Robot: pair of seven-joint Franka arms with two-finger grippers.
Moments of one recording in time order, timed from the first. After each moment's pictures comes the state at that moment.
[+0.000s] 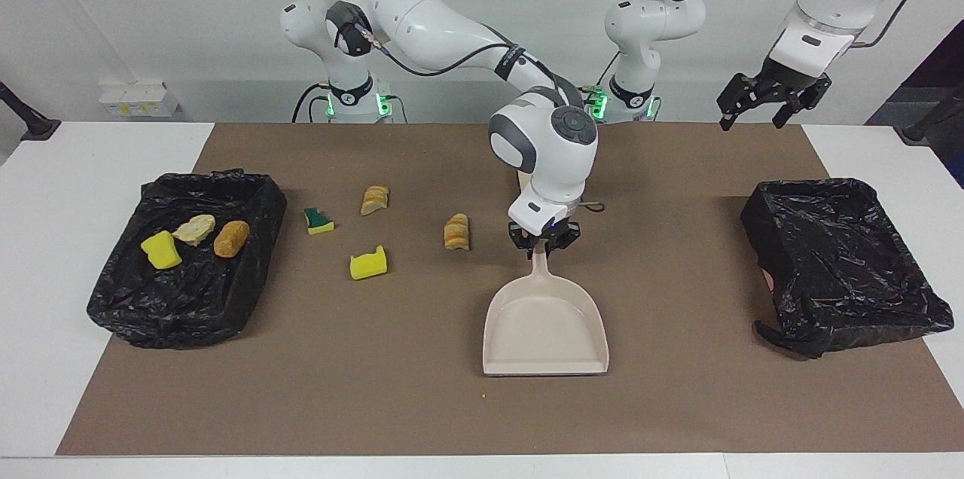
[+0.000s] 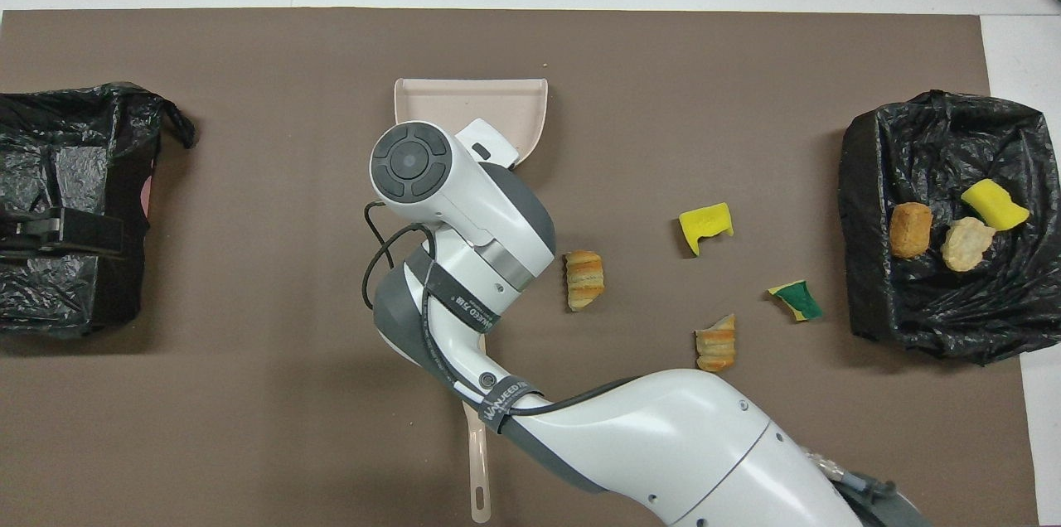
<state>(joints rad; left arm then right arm) 0.11 -0.13 -0.16 -1.70 -0.03 1.55 -0.06 0.58 0.82 0.17 -1.04 -0.22 1.86 0.76</state>
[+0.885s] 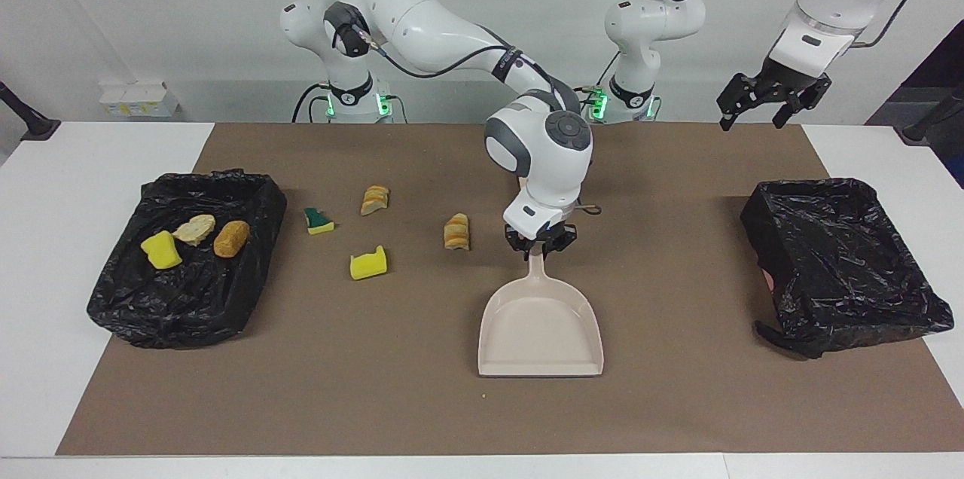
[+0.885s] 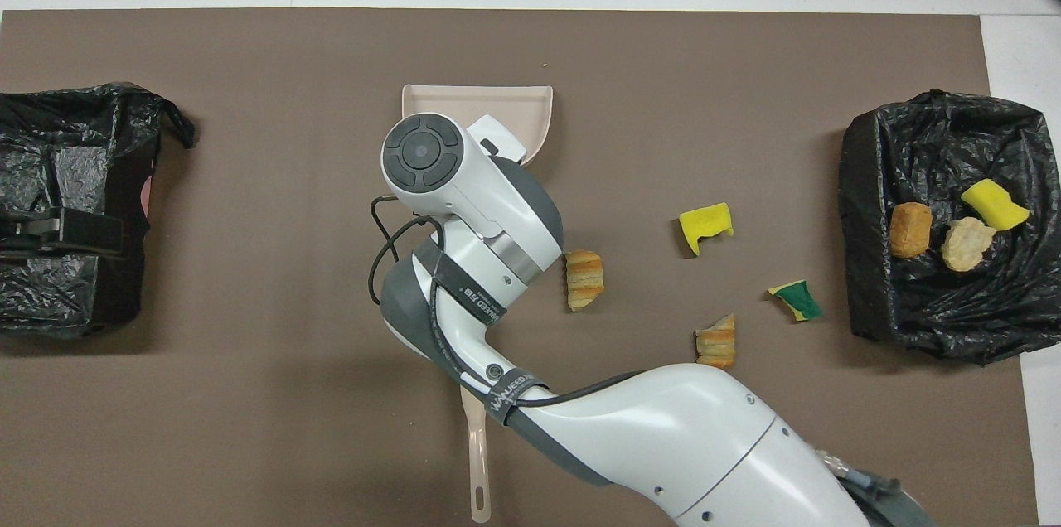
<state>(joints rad) 0.11 -0.13 -0.16 -1.70 -0.03 1.55 -0.06 0.57 0.82 0.17 -1.04 -0.20 1.86 0.75</state>
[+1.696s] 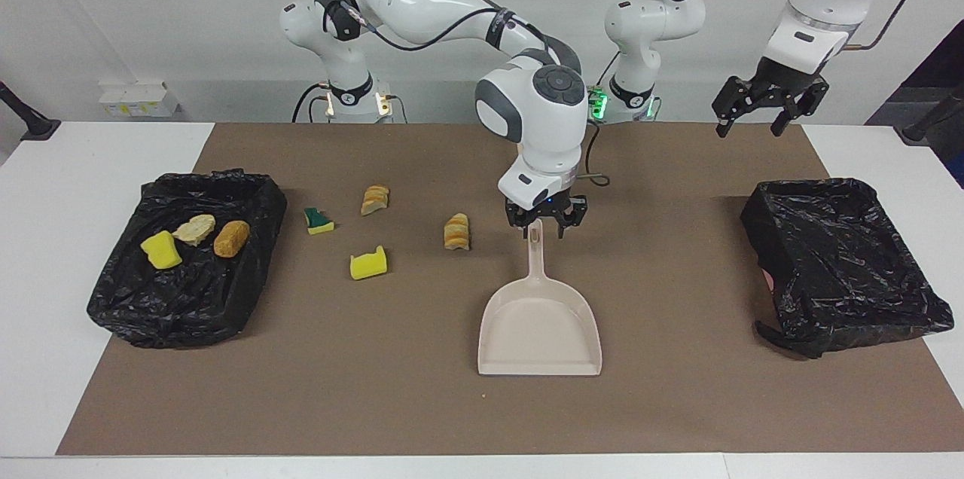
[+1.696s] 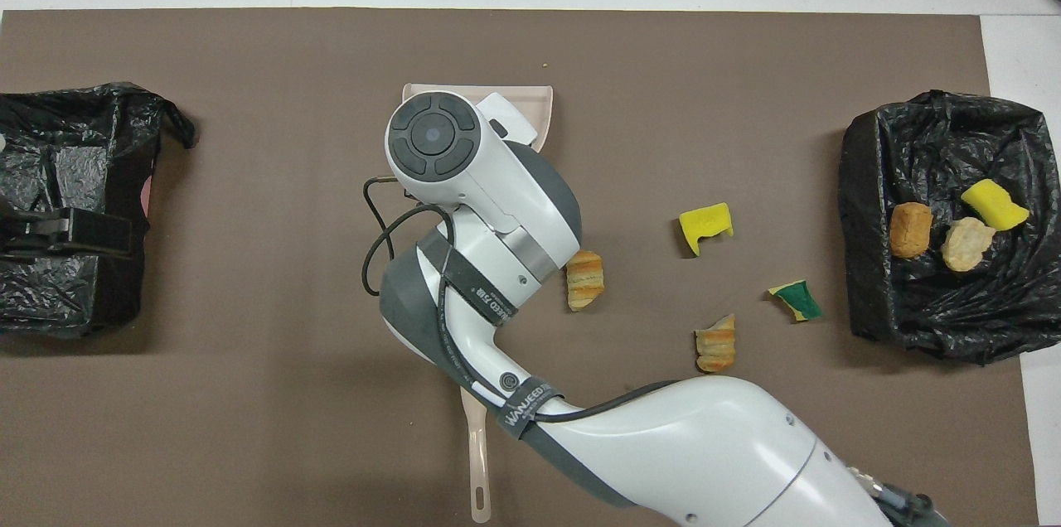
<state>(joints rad) 0.09 -0.11 -0.19 -1.70 -0.03 1.68 -0.06 0.56 0.70 0.17 -1.06 -0.11 1.81 0.76</state>
